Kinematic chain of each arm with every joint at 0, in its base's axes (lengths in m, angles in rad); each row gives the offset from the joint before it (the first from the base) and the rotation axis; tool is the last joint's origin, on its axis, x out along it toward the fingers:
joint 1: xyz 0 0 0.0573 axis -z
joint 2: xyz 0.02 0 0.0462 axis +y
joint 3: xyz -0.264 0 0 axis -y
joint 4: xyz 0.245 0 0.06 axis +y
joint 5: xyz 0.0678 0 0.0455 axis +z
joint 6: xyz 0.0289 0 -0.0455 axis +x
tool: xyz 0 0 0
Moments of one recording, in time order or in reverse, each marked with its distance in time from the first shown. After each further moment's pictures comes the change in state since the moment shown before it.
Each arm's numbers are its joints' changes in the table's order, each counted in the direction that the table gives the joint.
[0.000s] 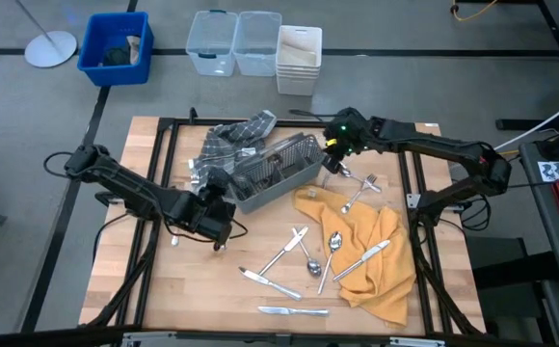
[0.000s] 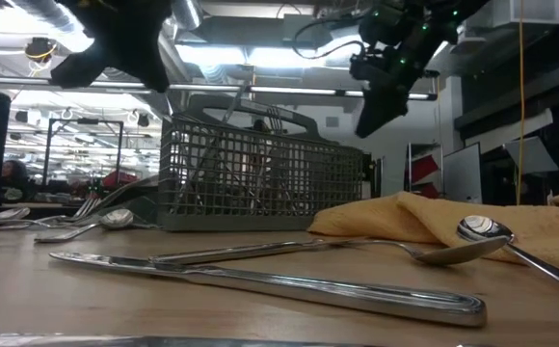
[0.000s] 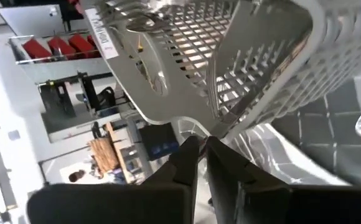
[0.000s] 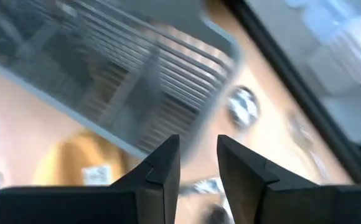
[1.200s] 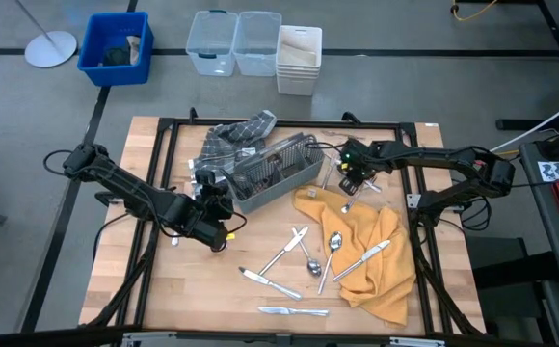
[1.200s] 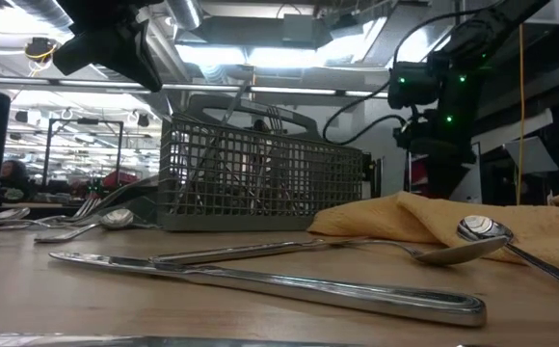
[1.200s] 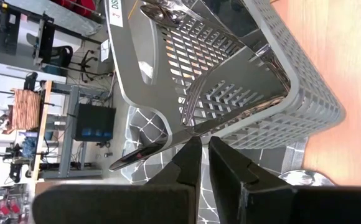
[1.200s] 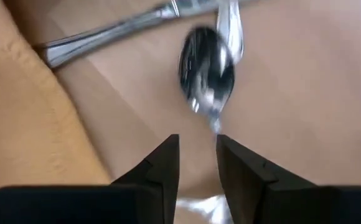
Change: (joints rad) left arm 0.044 -0.015 0.000 -0.006 -0.079 -0.525; right arm 0.007 -0.023 -0.353 0.084 -0.043 0.295
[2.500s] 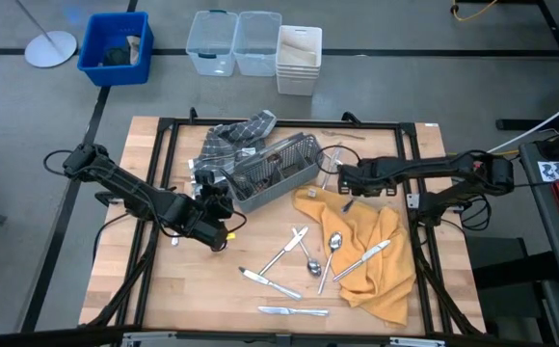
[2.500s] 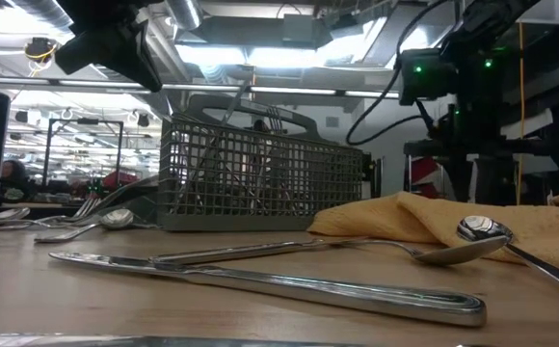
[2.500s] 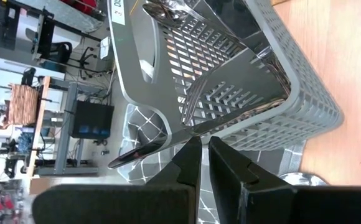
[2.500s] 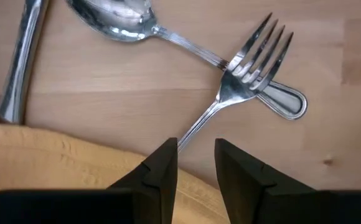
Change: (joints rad) left arm 0.000 0.000 0.000 0.000 0.000 -0.040; right arm -0.266 0.000 -0.004 0.179 -0.134 1.116
